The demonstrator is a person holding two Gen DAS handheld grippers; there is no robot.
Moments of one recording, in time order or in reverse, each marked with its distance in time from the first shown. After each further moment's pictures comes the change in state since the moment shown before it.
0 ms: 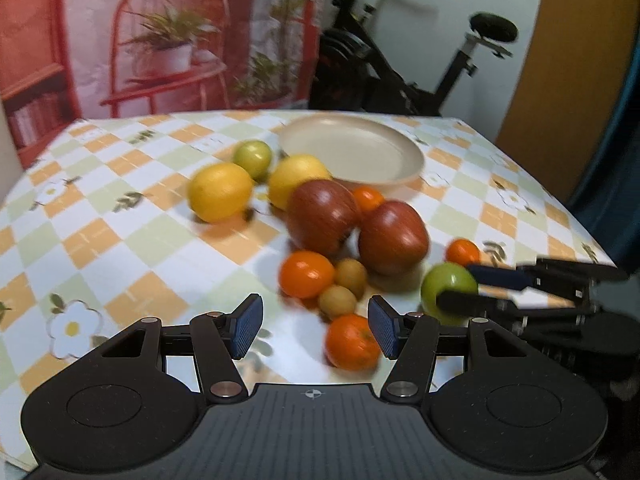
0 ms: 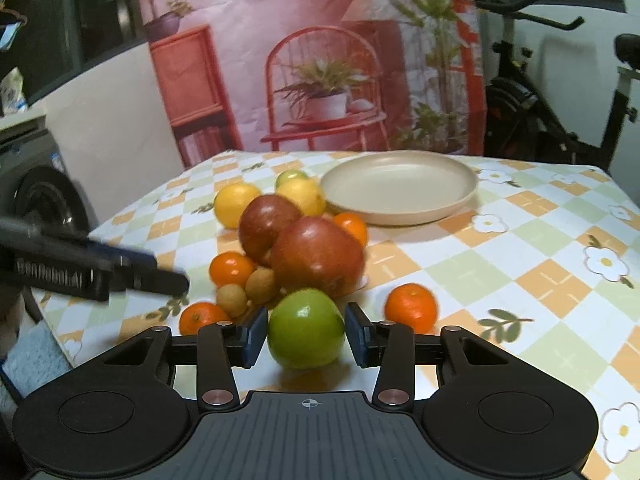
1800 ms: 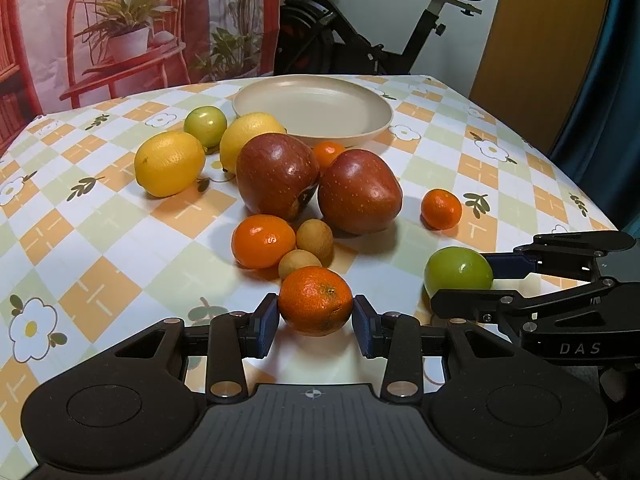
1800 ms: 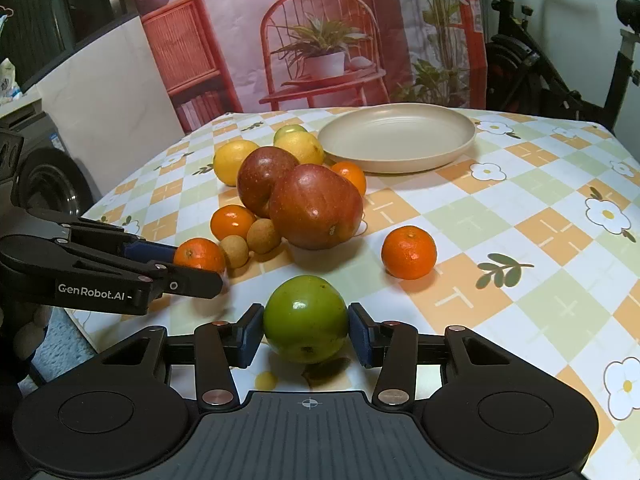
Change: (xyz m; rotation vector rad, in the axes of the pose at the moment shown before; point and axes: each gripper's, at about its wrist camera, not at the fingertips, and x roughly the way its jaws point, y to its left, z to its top) left arm 0.025 -0.013 -0.011 0.083 0.074 -0.051; right arm 0.001 -0.004 -0.009 0.037 0.144 0.026
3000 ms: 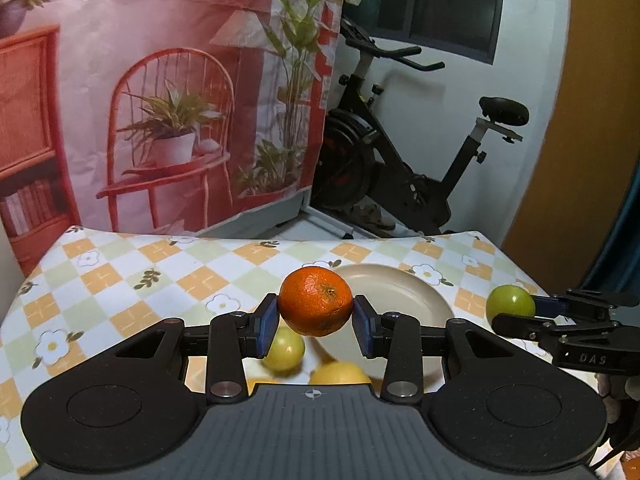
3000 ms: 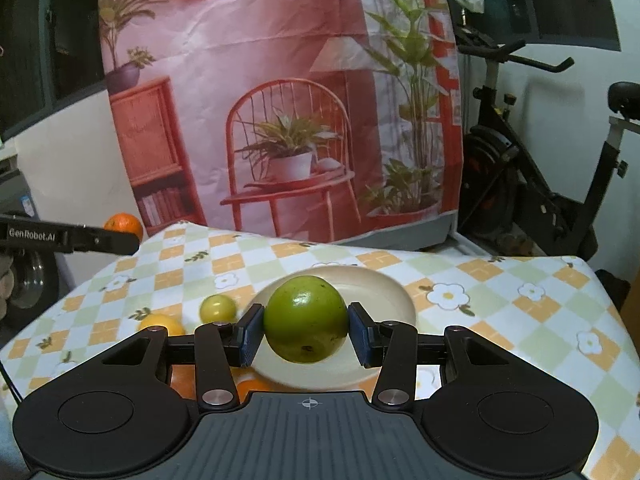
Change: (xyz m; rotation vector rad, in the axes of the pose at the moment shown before) left arm -0.017 0.062 0.151 -0.093 -0.281 0.056; right arm 0.011 -0.065 0.150 -0.057 -0.224 -0.082
